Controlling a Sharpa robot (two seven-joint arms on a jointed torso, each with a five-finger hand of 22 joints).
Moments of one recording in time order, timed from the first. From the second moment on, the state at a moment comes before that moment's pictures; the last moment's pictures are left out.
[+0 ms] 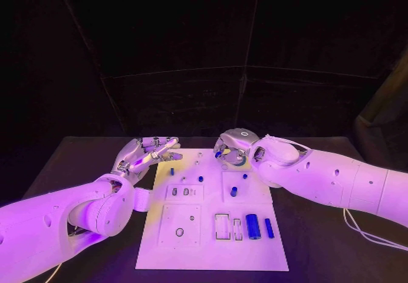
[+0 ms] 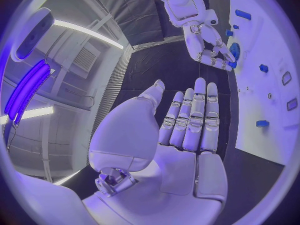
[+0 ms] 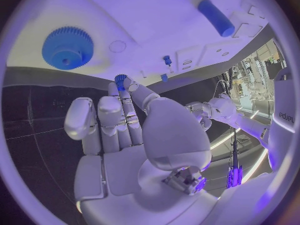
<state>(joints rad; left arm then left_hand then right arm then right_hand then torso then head) 1.23 -0.89 -0.10 1.68 -0.01 -0.43 0.55 1.28 0.00 0.16 0.07 0.05 0.93 0.22 0.11 0.07 1.00 0.17 0.10 0.06 1.12 0.12 0.19 0.17 0.17 0.89 0.24 0.26 0.09 1.25 -0.62 -0.01 1.27 -1.68 -0.34 -0.08 1.27 0.03 0.42 -0.27 0.09 1.10 0.15 0.07 0.07 1.22 0.08 0.06 0.06 1.47 0.00 1.10 0.82 0.10 1.29 0.10 1.37 1.12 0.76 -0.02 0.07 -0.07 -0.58</state>
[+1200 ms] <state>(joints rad) 1.23 -0.89 -0.10 1.68 -0.02 -0.42 0.54 1.28 0.00 0.16 0.07 0.05 0.93 0.22 0.10 0.07 1.00 0.18 0.10 0.07 1.12 0.12 0.19 0.17 0.17 0.89 0.24 0.26 0.09 1.25 -0.45 -0.01 1.11 -1.64 -0.36 -0.08 1.26 0.01 0.45 -0.25 0.09 1.10 0.16 0.07 0.07 1.21 0.09 0.06 0.06 1.47 0.00 1.13 0.84 0.10 1.29 0.11 1.38 1.13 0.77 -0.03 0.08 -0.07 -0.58</state>
